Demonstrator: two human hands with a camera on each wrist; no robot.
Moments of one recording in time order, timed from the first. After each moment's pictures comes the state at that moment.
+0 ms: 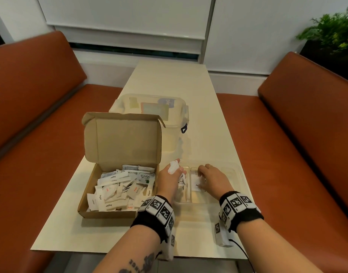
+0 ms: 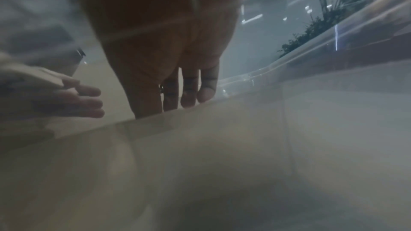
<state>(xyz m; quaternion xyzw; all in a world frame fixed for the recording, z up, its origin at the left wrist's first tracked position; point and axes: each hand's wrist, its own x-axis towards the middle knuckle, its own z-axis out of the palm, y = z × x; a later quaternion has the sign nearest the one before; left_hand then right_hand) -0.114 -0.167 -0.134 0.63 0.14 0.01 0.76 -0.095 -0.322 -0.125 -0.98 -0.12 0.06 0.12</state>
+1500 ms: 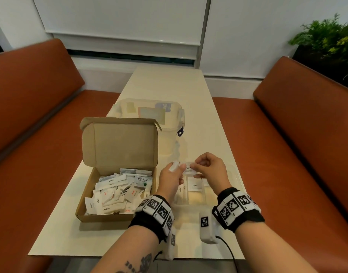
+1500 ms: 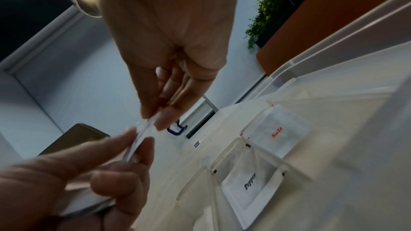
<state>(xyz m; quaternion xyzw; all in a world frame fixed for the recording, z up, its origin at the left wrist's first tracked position) -0.110 -0.172 -0.123 0.63 0.12 -0.02 0.77 -0.104 -0.307 -0.083 -0.75 0.04 -0.01 0.66</state>
